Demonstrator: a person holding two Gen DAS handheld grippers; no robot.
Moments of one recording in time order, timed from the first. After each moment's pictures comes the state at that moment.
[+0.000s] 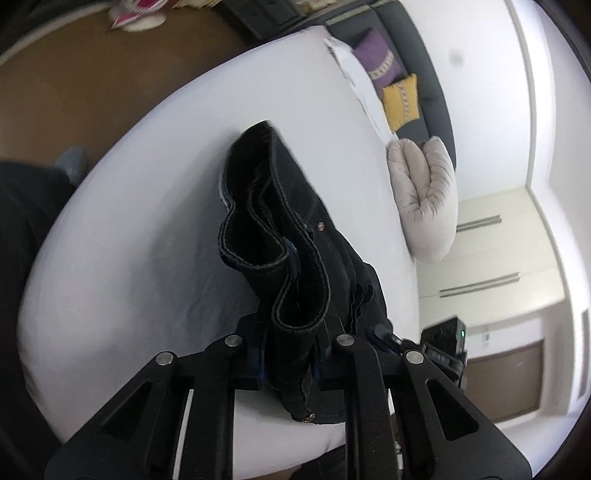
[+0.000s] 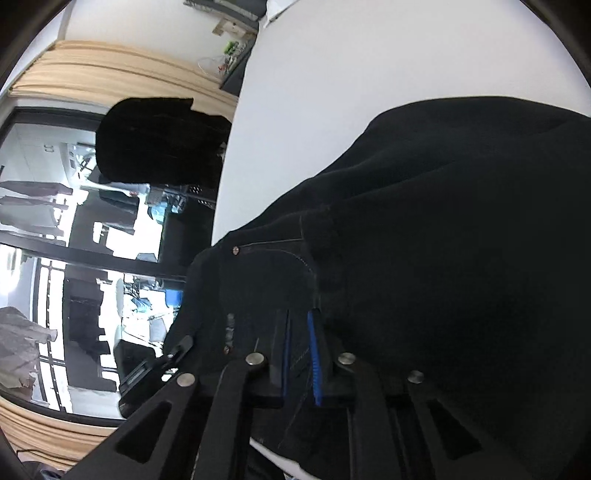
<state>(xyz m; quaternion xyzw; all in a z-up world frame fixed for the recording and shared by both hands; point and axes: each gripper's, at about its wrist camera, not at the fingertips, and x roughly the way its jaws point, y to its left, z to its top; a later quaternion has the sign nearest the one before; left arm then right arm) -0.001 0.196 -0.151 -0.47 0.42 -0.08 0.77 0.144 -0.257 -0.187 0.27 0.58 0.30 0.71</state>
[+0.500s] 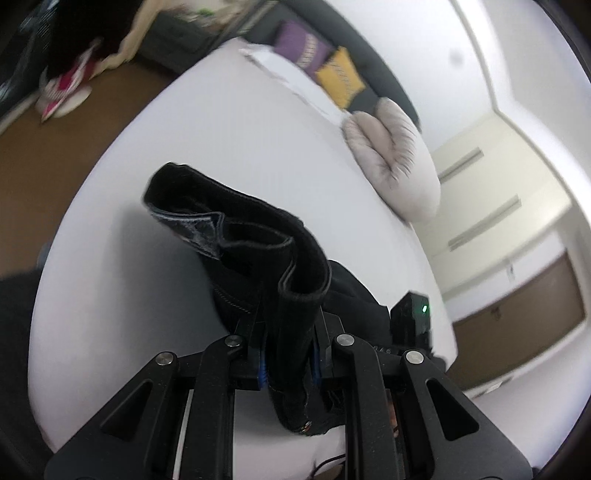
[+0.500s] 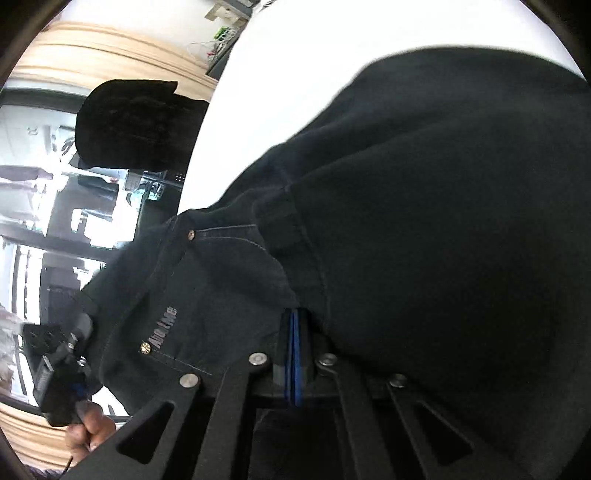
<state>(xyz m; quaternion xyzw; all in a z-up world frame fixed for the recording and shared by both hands) 0.023 0.123 -0.036 -0.32 0.39 -0.15 0.85 0.141 -0.244 -0.209 0.24 0.58 0.28 0.73</state>
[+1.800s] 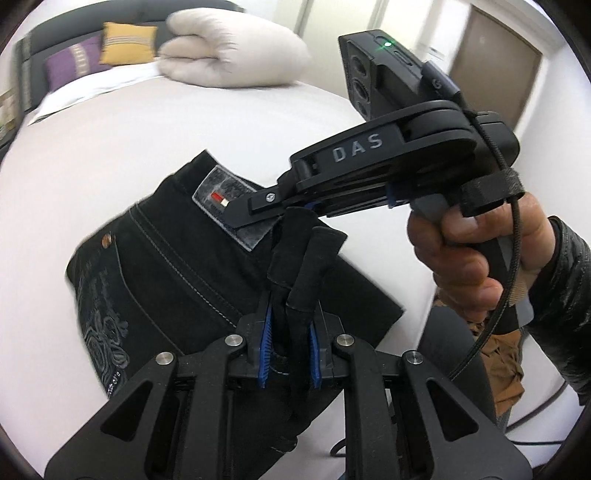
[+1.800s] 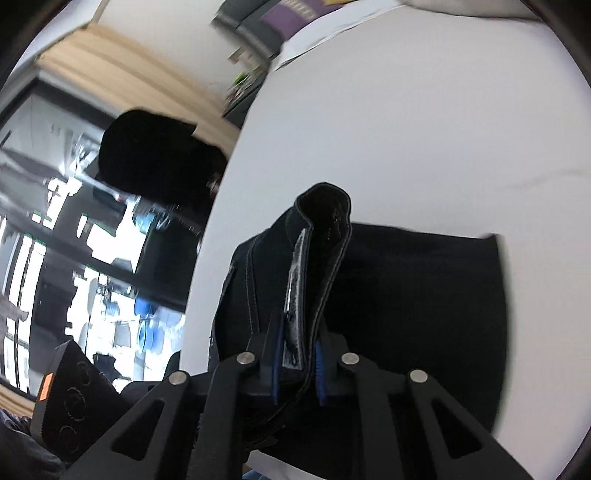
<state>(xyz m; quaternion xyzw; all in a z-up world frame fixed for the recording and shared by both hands) 0.061 -0.237 -0.039 0.05 0.42 -0.38 0.83 0.131 -0.378 -0.115 0.23 0.50 0.25 0.79</state>
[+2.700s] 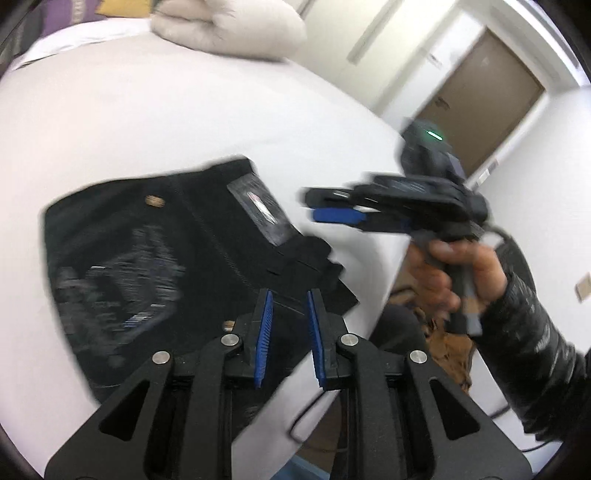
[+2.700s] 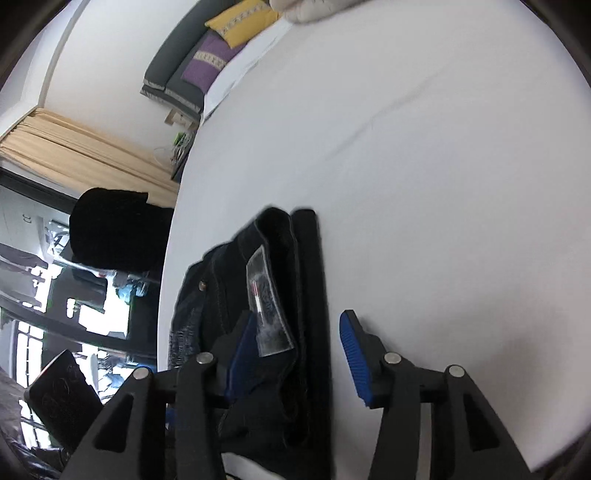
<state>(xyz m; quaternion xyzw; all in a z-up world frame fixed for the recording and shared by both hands) 0.091 -0.238 -0.042 -0.05 0.48 -0.40 0.78 0.076 -0.470 -0.147 0.32 0.46 0.17 0.81</state>
